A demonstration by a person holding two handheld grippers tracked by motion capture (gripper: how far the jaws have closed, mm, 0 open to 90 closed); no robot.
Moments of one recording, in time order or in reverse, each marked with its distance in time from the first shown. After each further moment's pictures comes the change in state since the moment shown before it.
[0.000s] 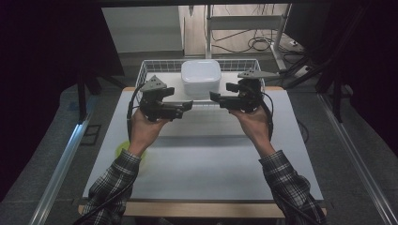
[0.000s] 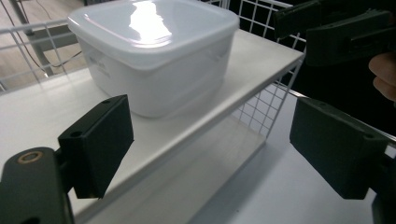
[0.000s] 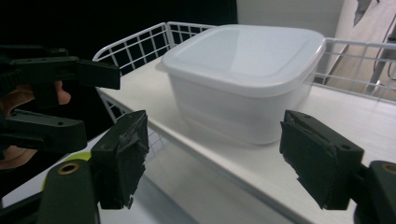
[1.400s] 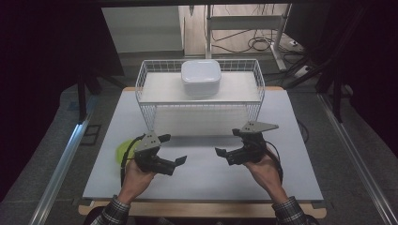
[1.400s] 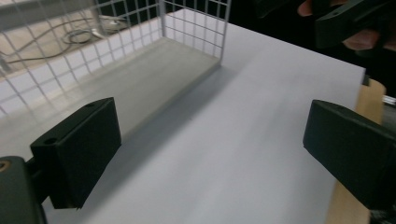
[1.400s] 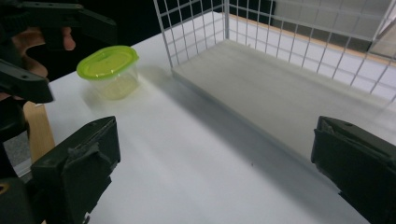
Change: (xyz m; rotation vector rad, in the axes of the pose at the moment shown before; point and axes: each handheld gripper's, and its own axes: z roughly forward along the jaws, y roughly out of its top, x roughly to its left) left arm -0.040 -0.127 -0.027 0.038 -0.132 0.062; right arm 0.020 -0.124 -0.029 0.146 0.106 -0.076
